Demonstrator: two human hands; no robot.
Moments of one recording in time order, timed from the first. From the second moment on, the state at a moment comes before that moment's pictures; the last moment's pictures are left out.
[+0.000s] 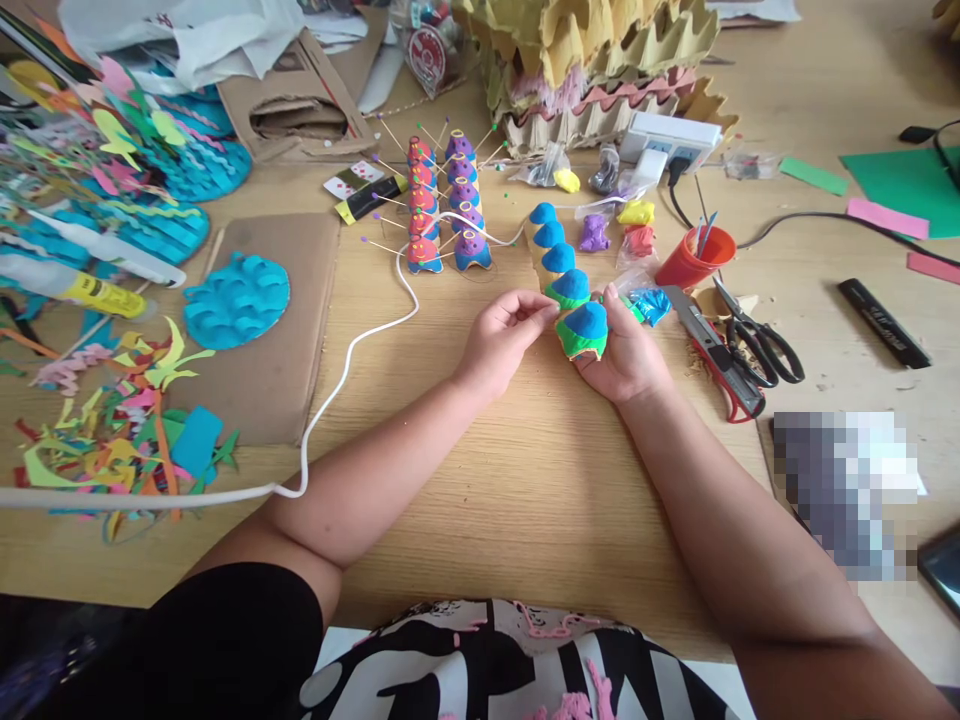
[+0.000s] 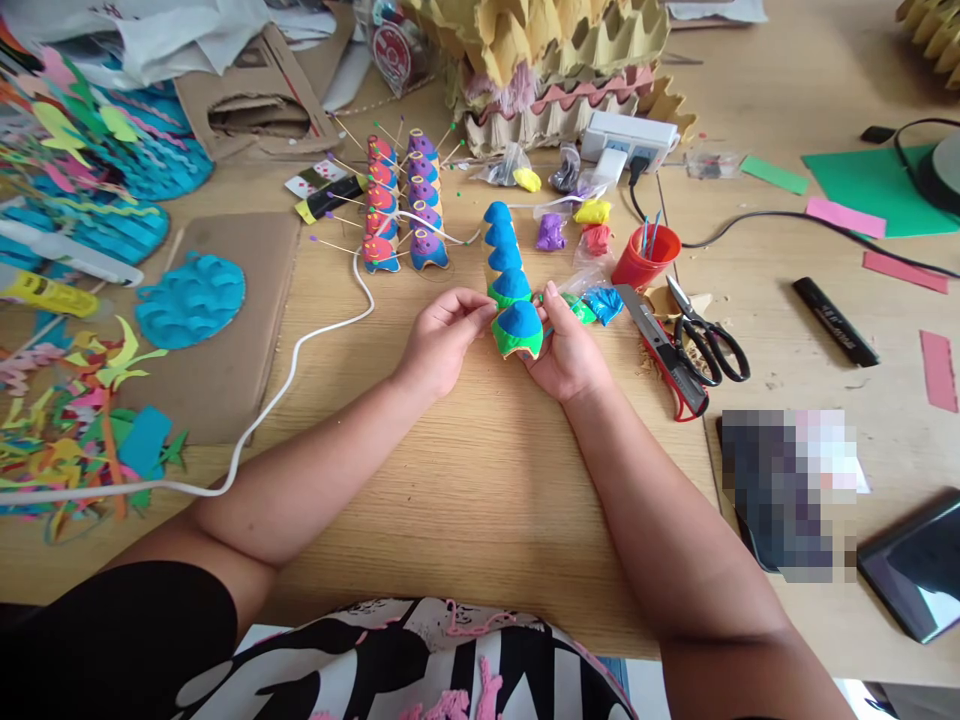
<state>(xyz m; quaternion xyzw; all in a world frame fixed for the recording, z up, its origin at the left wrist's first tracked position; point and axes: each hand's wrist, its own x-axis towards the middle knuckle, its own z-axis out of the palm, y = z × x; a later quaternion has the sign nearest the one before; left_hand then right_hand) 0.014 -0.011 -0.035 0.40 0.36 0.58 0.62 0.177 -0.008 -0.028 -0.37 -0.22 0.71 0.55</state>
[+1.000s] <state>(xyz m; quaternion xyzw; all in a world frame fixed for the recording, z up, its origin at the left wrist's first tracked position) 0.013 -0.011 -0.024 0.40 0.39 0.49 0.67 0.177 -0.010 -0.033 -0.36 -0.23 0.72 0.54</state>
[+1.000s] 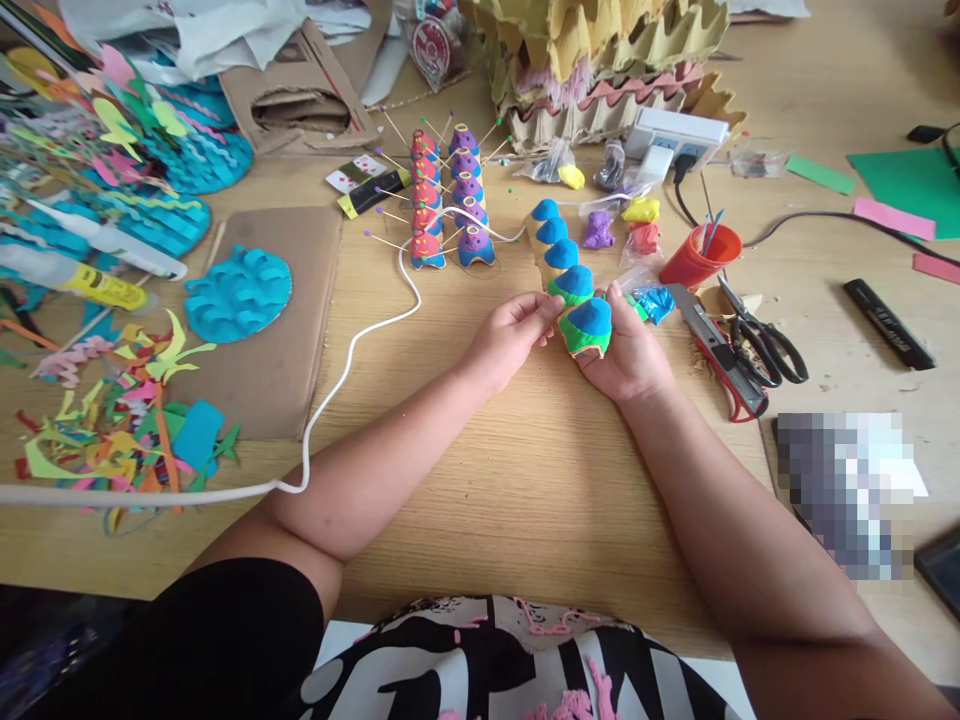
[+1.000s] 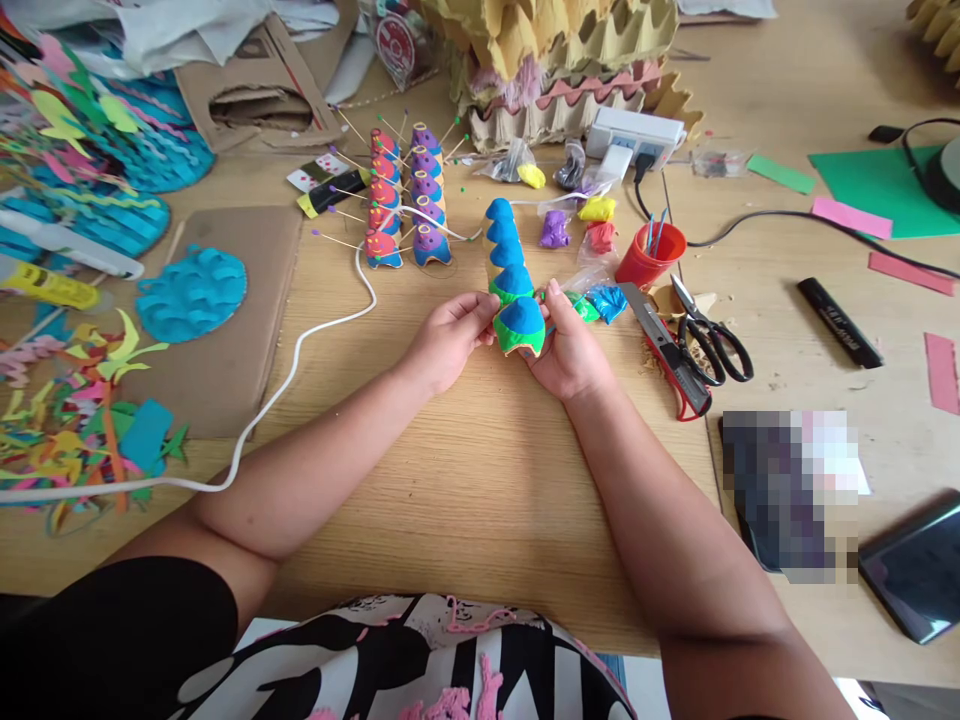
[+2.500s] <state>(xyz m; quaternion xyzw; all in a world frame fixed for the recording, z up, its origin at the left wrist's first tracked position) 0.002 -0.007 -0.010 0.22 0.33 0.45 0.80 0.175 -0.019 -0.020 -0.35 -0.31 0.68 0.57</state>
